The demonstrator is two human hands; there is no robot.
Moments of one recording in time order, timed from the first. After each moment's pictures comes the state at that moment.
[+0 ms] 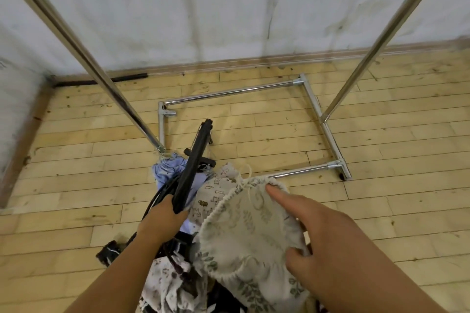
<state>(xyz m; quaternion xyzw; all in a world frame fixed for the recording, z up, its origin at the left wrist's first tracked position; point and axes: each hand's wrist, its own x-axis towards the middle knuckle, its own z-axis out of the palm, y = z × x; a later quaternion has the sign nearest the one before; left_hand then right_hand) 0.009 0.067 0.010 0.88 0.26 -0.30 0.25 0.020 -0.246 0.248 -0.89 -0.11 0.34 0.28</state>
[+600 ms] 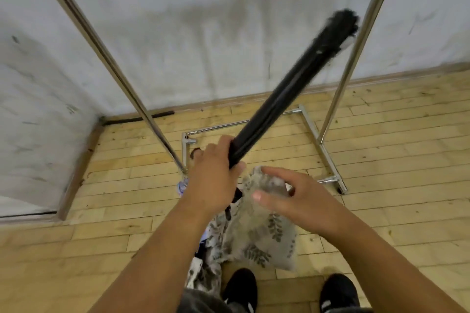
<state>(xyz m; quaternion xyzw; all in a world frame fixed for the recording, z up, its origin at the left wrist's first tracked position) 0.025 -0.080 0.285 0.96 0.07 -0.02 0.28 0.018 -0.279 0.287 -0.83 -0.07 0.27 0.48</state>
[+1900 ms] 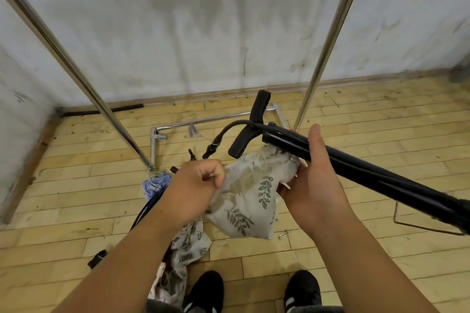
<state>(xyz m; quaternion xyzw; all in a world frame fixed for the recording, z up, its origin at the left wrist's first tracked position) 0.026 -0.106 0.260 0.86 0.06 -0.10 0.49 0.041 -0.308 0.293 -0.45 0.27 0.14 0.84</state>
